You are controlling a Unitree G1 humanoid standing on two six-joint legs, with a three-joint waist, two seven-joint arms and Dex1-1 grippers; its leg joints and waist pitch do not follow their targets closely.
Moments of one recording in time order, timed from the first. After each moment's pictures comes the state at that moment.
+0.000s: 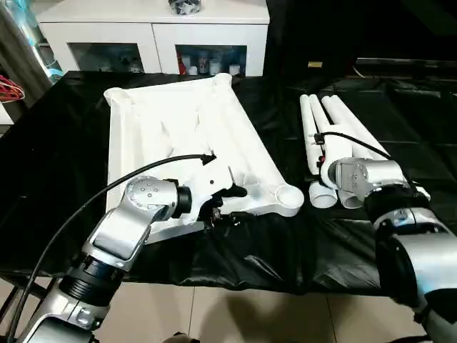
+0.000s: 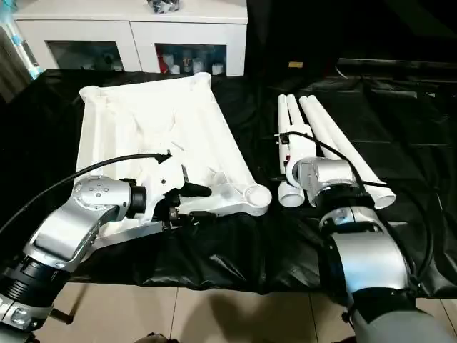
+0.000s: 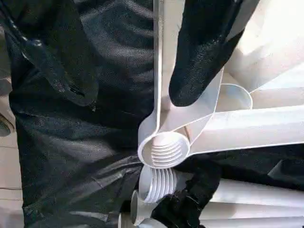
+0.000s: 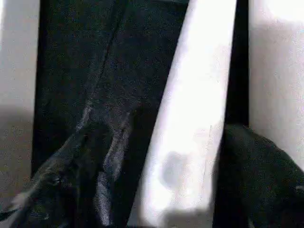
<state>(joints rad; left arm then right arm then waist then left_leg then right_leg) -0.48 0.39 -0.31 0.01 -0.05 0.44 -1.03 -0.99 -0.29 -0.06 1.12 0.11 0.61 0.21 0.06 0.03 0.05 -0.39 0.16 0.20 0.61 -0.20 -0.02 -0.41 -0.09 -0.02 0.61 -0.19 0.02</state>
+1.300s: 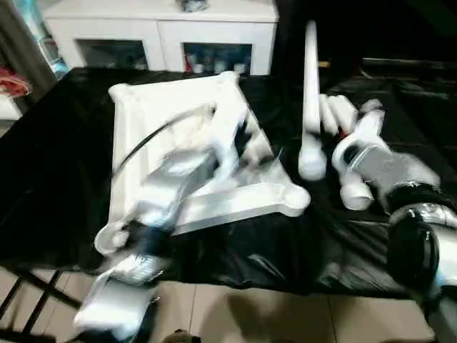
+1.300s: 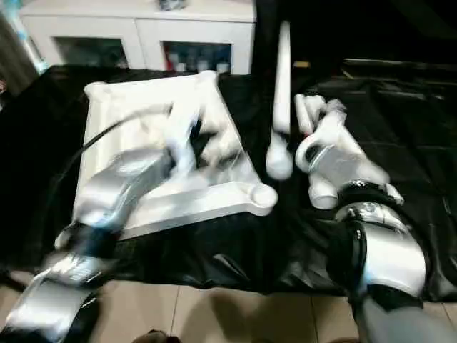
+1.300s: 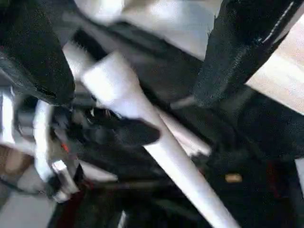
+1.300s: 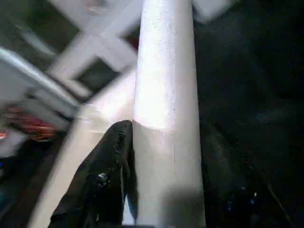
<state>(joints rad) -0.78 -0.01 -0.01 0.35 -0.25 0.53 -0.56 -0.92 -0.32 -0.44 0.93 0.50 0.56 0.59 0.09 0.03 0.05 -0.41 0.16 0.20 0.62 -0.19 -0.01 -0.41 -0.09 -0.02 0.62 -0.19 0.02</state>
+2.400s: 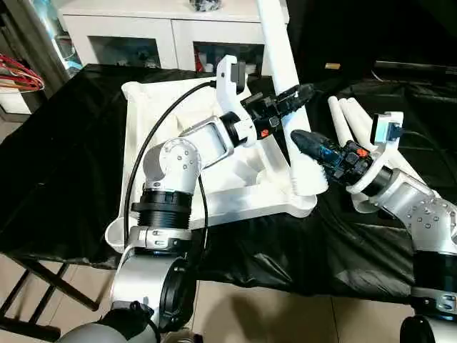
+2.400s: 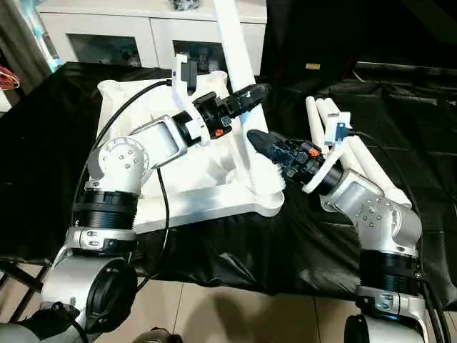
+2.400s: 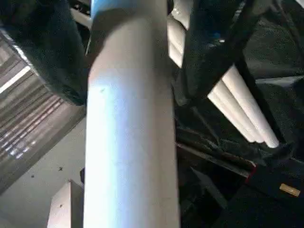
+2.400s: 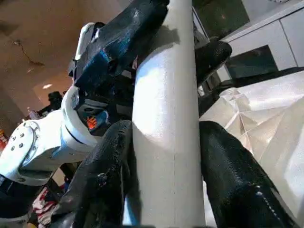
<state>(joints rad) -0.92 -0.13 0.24 0.36 -0.63 0.82 -0.45 -0.49 -0.33 -0.27 0.16 0.76 0.78 0.93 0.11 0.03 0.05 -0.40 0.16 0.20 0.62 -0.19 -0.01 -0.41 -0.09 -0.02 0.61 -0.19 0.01</state>
